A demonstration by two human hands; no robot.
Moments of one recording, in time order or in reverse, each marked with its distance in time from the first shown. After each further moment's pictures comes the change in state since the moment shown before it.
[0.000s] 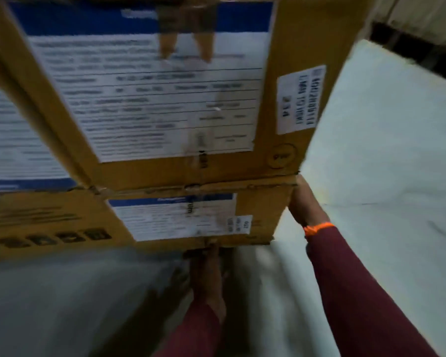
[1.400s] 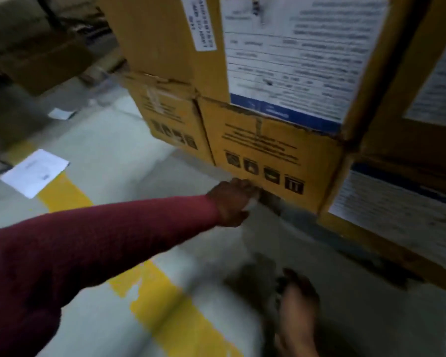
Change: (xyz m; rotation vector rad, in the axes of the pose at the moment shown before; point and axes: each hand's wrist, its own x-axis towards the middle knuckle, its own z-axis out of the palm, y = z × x) left_hand 0.060 0.154 -0.294 1.907 -0.090 0.596; right_hand -0.214 0.132 0.301 -0.278 -0.198 0.376
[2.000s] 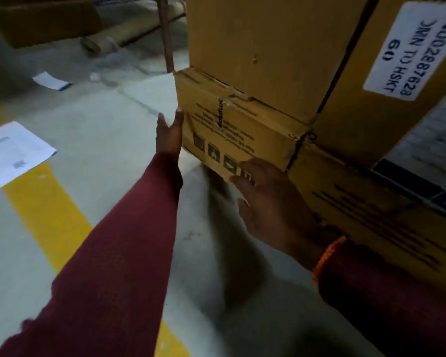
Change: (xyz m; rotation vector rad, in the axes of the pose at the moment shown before) left_hand 0.030 -0.338 0.007 -1.495 0.860 -0.920; right_hand 0.069 -0.234 0.221 -1.210 -0.283 -1.375
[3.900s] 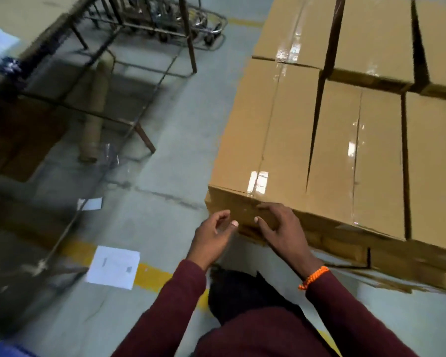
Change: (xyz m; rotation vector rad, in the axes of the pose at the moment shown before) left_hand -0.106 0.668 -0.154 0.449 -0.845 -0.157; right_hand 0.278 -0.033 -0.565 0.625 0.033 0.952
